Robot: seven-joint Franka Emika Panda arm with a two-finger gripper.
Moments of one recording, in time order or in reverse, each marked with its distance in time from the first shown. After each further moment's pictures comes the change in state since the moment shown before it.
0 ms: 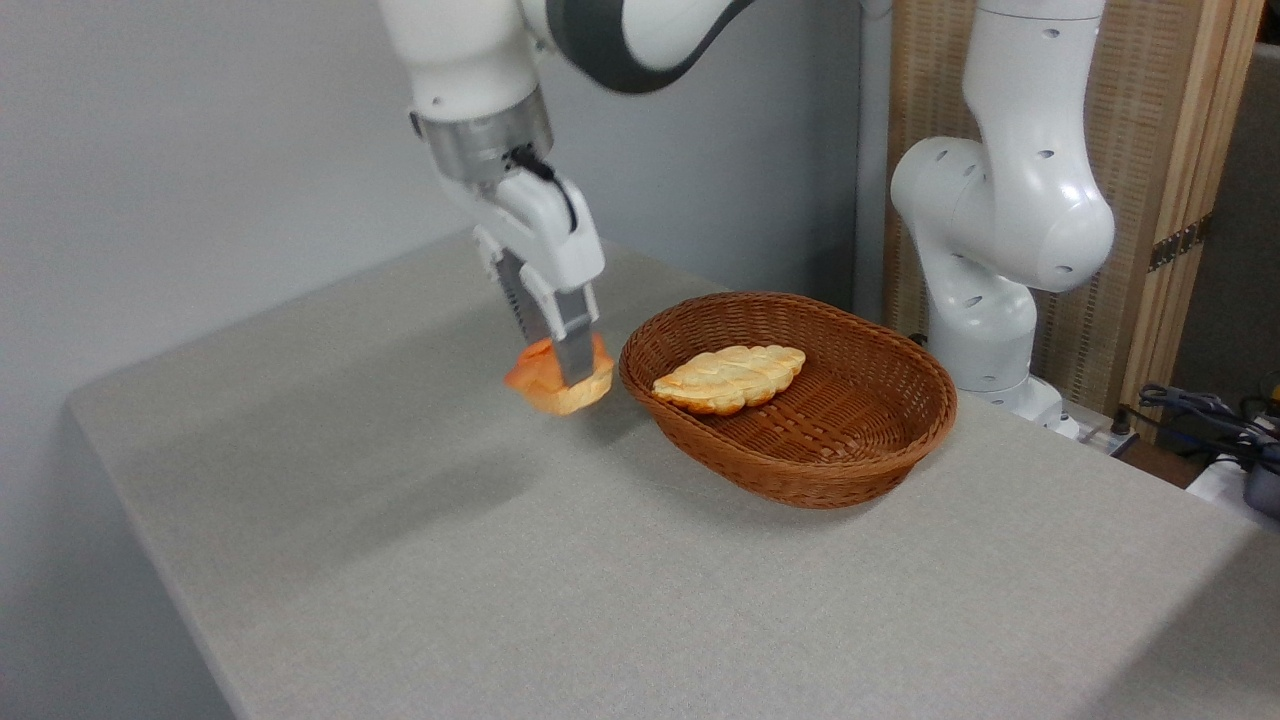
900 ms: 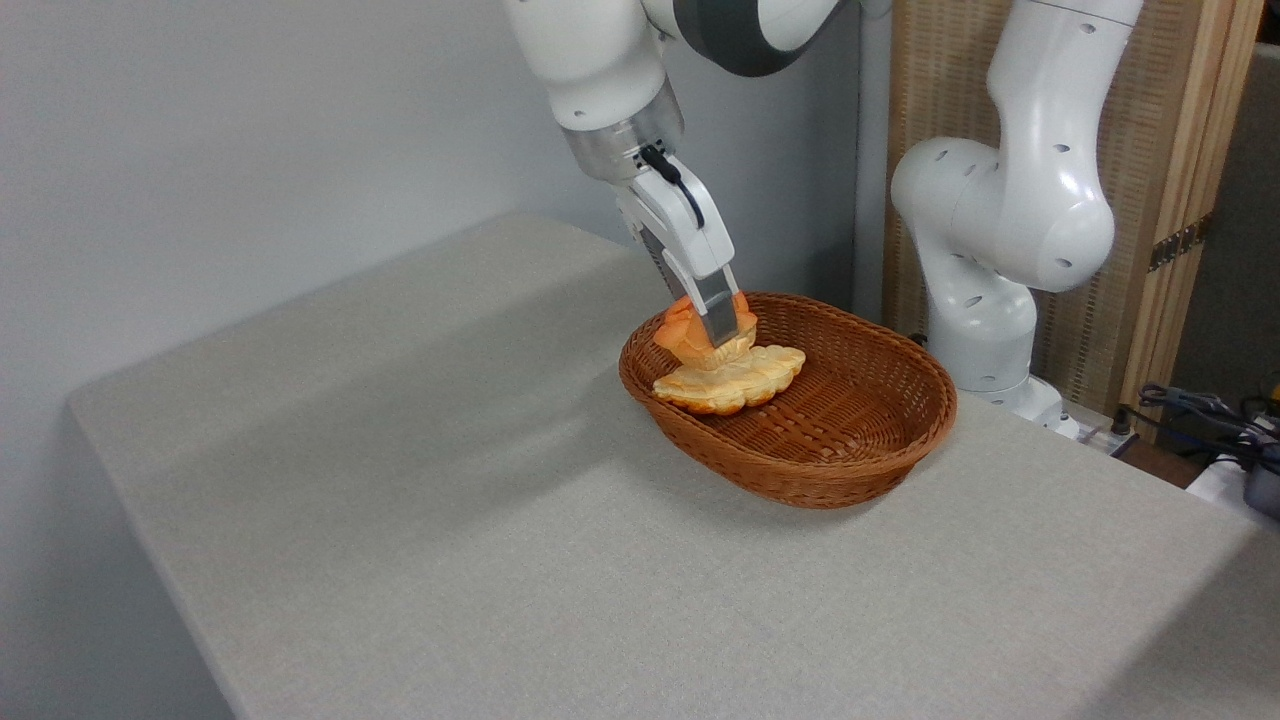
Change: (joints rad) arm -0.003 -0.222 0.026 -0.251 0.000 -0.190 0.186
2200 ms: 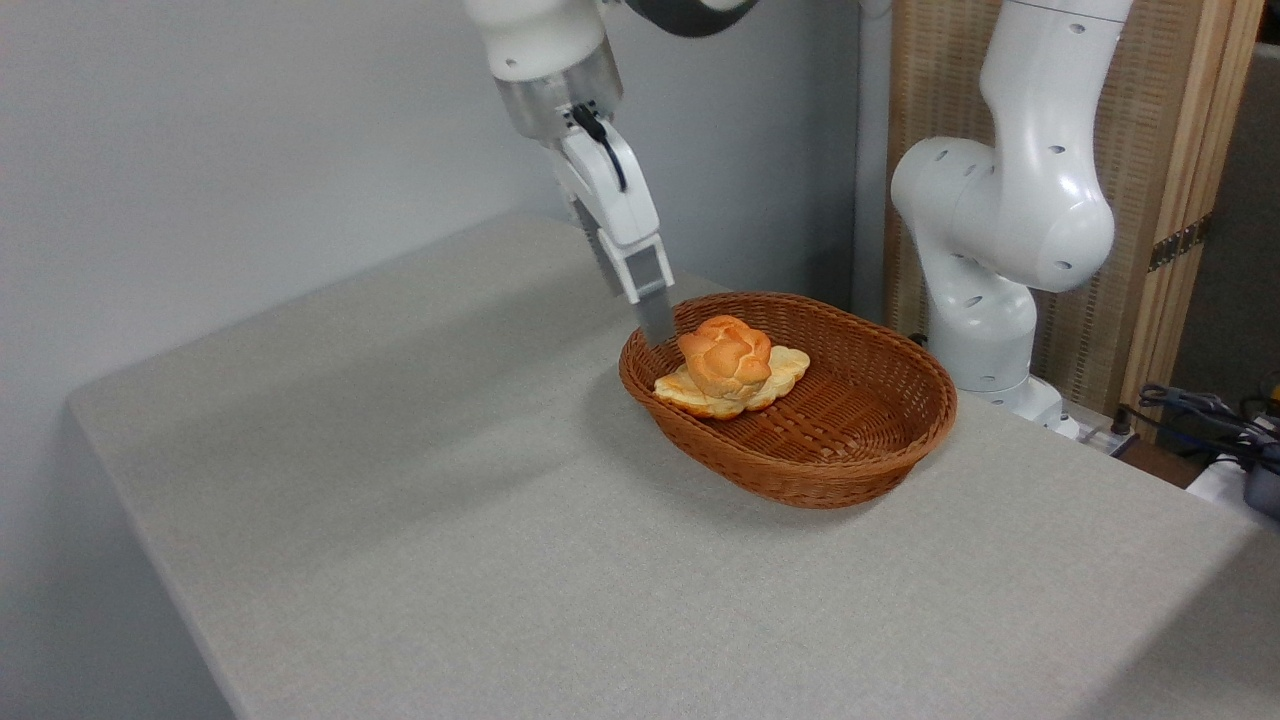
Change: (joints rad) arm 0.002 0.087 -0.053 0.154 0.029 0.075 0.003
